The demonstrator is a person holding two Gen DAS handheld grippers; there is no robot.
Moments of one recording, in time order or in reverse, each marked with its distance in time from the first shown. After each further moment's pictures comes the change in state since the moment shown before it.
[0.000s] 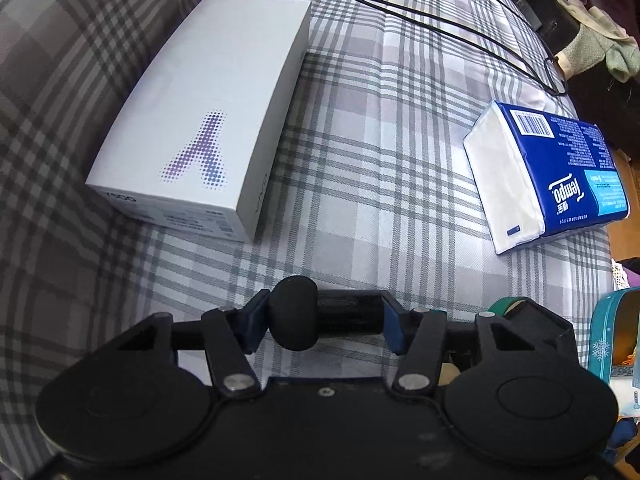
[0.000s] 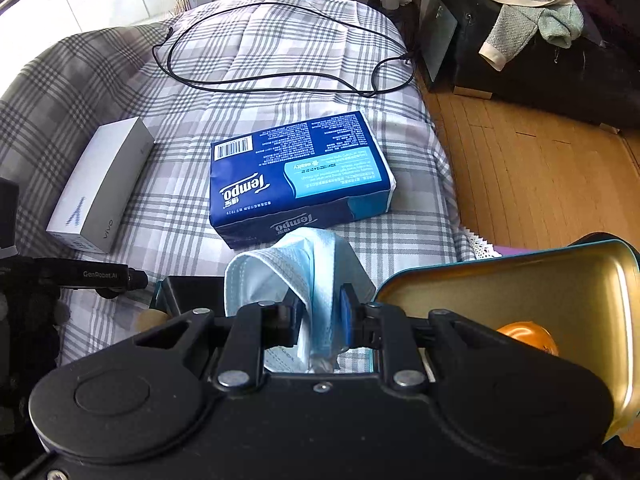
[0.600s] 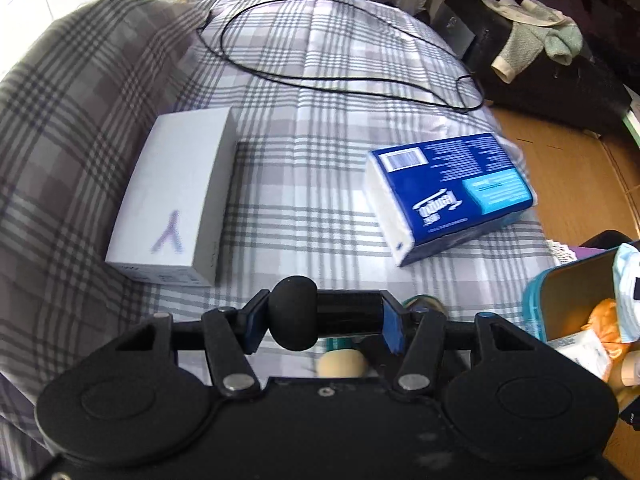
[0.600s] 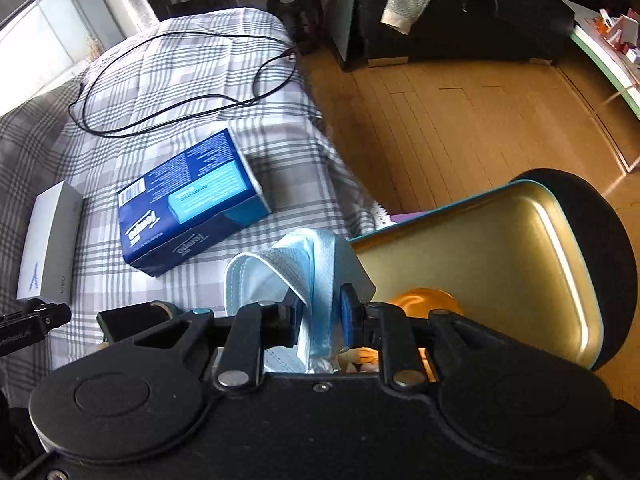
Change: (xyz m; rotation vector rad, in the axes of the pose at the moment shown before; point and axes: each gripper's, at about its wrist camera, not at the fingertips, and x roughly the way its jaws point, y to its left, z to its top) left arm -0.088 -0.079 -0.012 0.206 -0.148 0.004; right arm -0.025 -0.088 -0.002 0.263 0.034 -0.099
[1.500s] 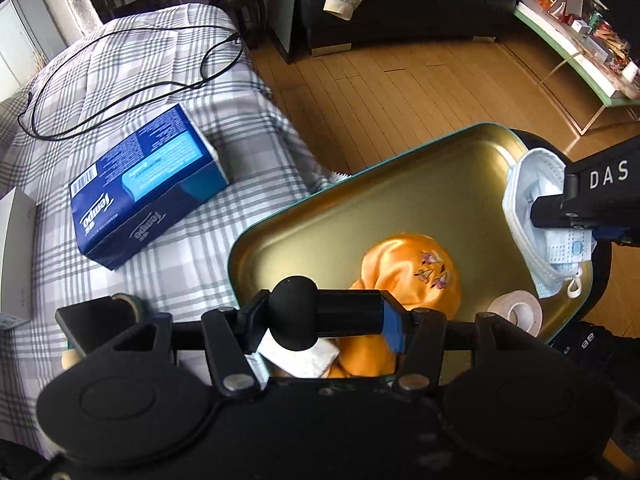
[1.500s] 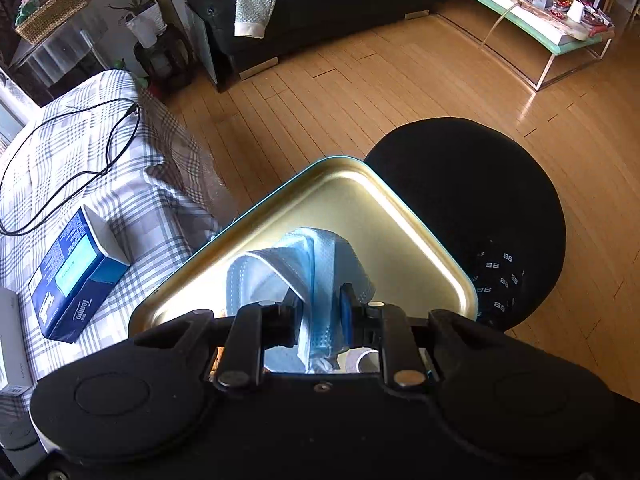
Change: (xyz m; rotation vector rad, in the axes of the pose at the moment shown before) left arm 0.018 -0.272 -0.046 0.324 0.059 -0.095; right arm -0.023 -0.127 -0.009 0.319 -0.008 -0.129
